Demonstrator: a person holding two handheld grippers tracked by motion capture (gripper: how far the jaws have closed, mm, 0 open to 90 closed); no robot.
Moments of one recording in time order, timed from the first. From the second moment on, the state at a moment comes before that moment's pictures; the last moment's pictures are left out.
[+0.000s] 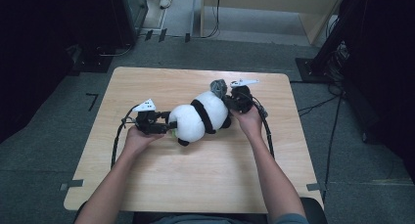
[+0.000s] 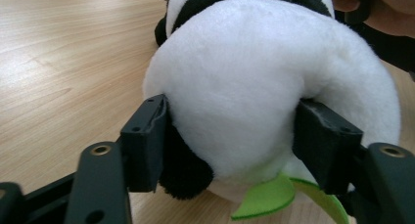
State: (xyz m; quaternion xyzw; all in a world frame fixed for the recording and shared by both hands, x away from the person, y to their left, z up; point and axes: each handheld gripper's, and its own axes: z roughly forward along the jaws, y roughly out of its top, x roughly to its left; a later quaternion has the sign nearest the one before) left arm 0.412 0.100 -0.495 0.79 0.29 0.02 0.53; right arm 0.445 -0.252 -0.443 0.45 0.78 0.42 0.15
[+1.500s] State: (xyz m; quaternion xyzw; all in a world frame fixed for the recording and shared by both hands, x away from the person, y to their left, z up) left arm 0.371 0.085 -0.442 0.73 0.35 0.12 0.58; right arm 0.371 -0.218 -0.364 0.38 0.80 0.45 0.14
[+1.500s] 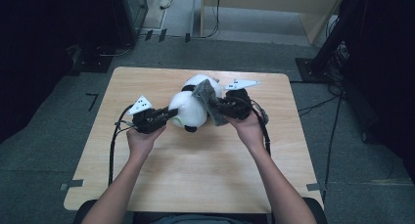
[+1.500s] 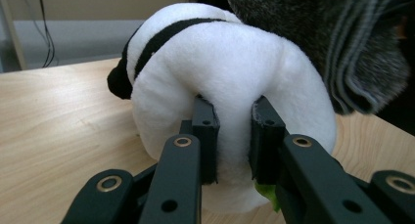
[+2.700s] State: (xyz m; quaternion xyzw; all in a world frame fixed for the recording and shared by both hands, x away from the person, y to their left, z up) left arm 0.366 0.075 -0.440 0.72 0.38 0.09 0.58; right arm 0.327 -0.137 -0.419 0.30 0.87 0.38 0.10
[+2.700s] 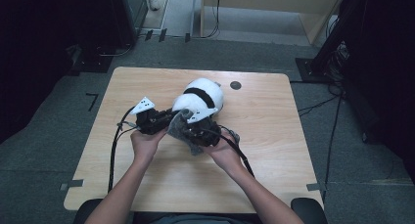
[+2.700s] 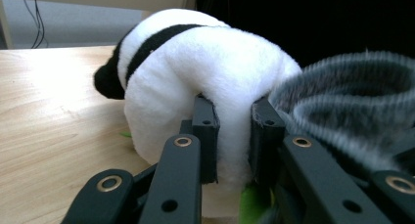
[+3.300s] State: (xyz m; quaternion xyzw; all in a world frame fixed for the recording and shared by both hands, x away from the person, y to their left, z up) left arm 0.365 0.078 -0.440 0.72 0.37 0.10 0.58; right arm 0.320 -0.155 -0.400 0.30 0.86 0.40 0.11
